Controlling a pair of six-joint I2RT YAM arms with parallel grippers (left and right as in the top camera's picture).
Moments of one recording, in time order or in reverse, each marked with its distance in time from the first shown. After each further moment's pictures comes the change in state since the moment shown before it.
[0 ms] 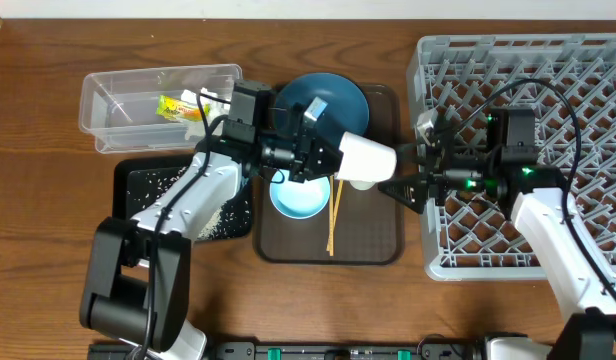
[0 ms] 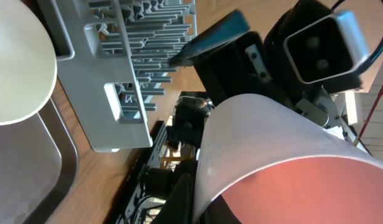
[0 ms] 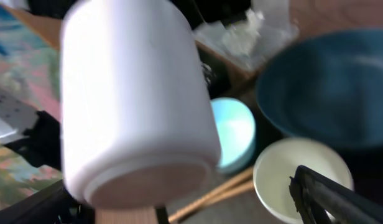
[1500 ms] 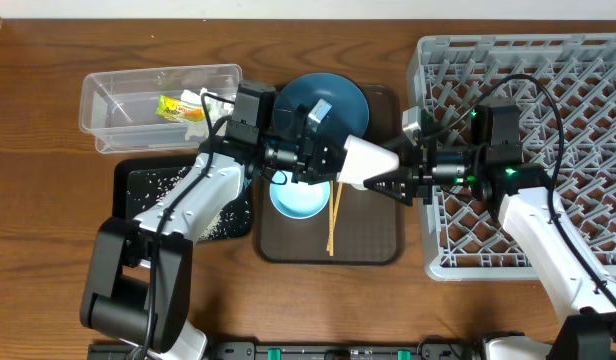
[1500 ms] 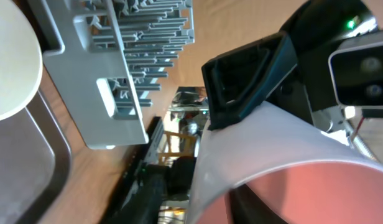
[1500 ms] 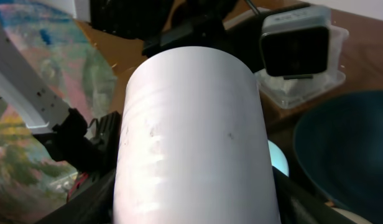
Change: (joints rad) left arm -0.010 0.000 0.001 0.004 0.008 0.002; right arm 0.084 0.002 0.000 0.142 -0.080 0.031
